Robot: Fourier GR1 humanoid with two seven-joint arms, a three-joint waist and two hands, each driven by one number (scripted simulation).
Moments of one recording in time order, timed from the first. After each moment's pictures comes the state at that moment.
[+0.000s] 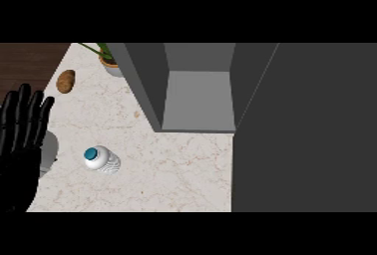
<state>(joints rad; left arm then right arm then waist) 0.04 0.13 0.01 -2.10 0.00 0.01 0.02 0.02 -0.08 0.01 -2.10 0.01 -0.01 0.02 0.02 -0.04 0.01</state>
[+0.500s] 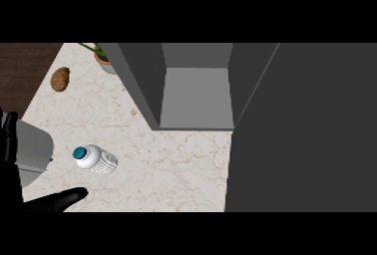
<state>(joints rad) 0.13 0.03 0.06 -2.17 -0.02 0.22 0.07 0.15 -0.09 0.11 -2.23 -0.09 0.11 0.05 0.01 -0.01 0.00</state>
